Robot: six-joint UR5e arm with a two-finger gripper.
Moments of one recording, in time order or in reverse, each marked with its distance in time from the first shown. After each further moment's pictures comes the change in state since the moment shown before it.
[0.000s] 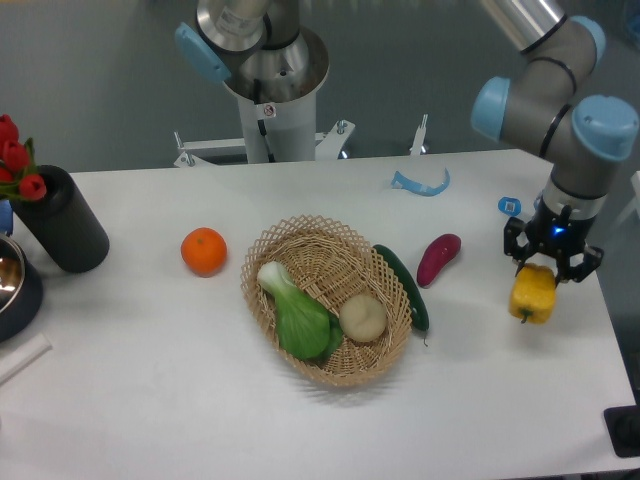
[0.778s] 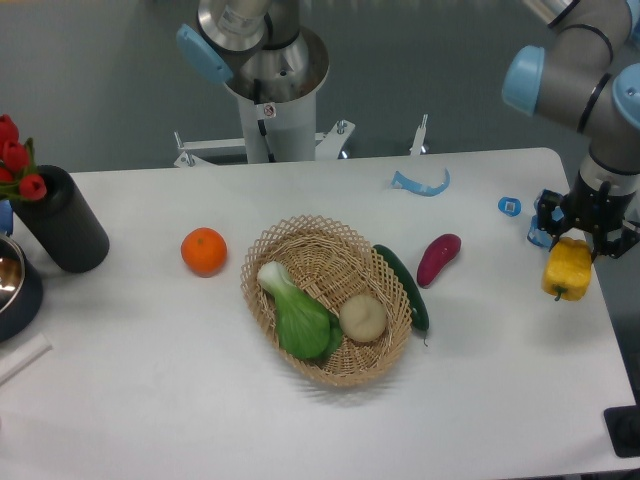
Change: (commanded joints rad) arm -0.023 -0.002 0.134 -0.166 0.110 0.032
